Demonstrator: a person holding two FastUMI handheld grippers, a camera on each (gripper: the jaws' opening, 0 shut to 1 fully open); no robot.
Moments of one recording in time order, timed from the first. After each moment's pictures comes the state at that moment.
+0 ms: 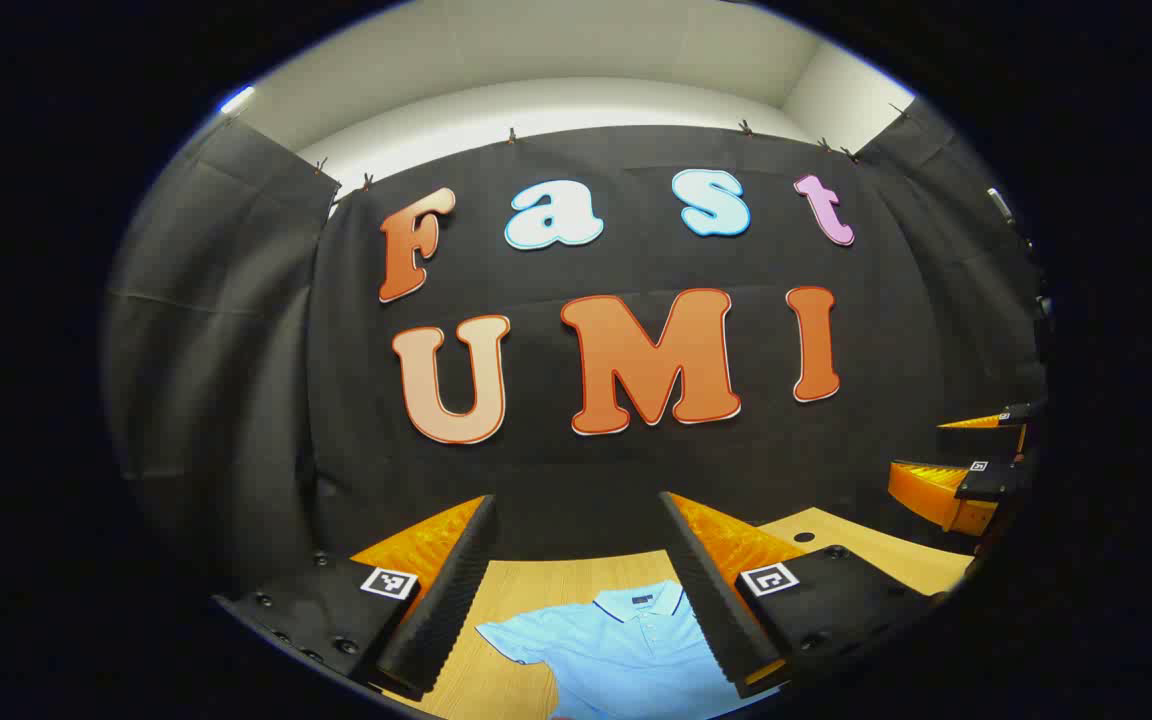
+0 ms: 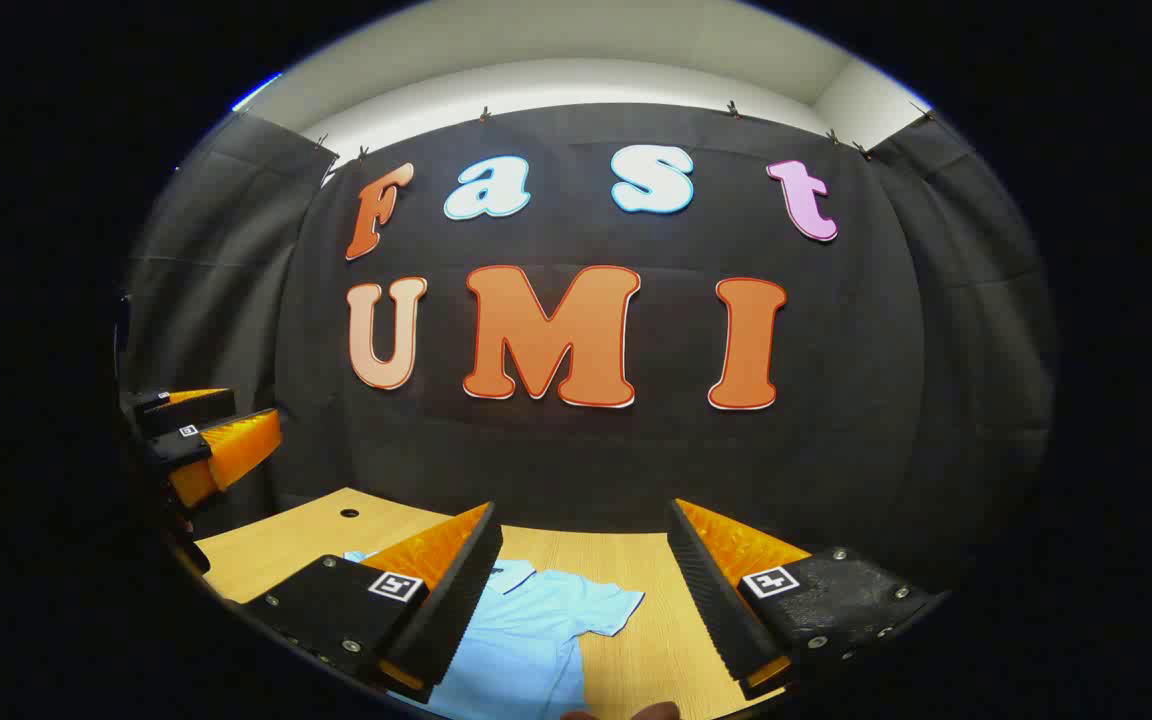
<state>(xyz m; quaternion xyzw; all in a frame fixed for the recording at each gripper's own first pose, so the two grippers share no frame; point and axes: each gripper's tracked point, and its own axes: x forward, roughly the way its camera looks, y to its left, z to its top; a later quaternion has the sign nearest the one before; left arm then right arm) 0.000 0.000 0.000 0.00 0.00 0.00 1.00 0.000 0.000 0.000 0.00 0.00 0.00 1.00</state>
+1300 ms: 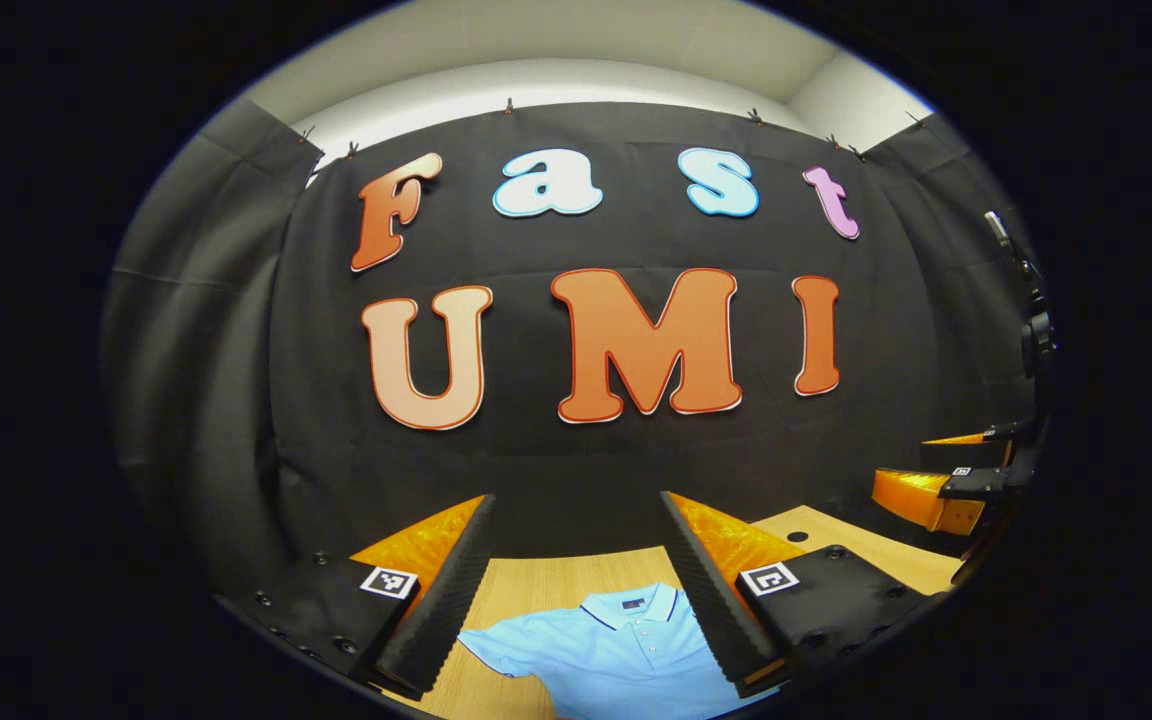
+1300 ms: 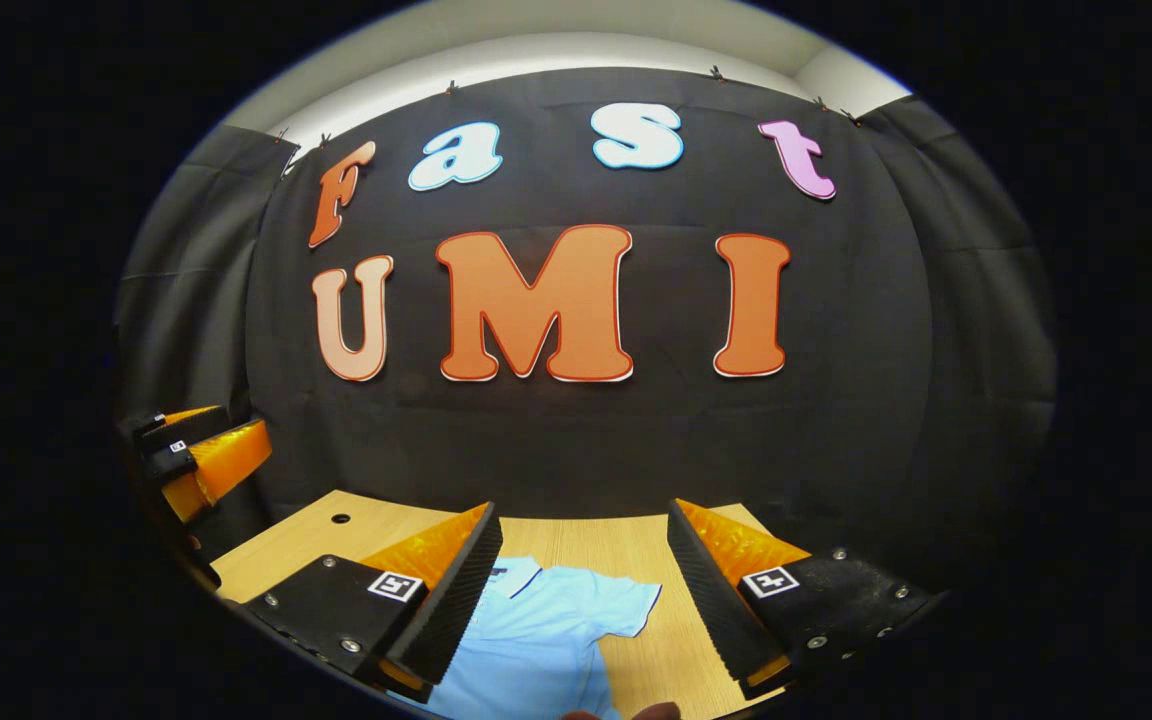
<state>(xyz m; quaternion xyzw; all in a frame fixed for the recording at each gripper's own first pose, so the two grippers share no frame) 0.066 0.010 -0.008 -0.01 0.02 -0.03 1.00 0.054 0.003 -0.021 0.03 0.05 -0.02 1.00</state>
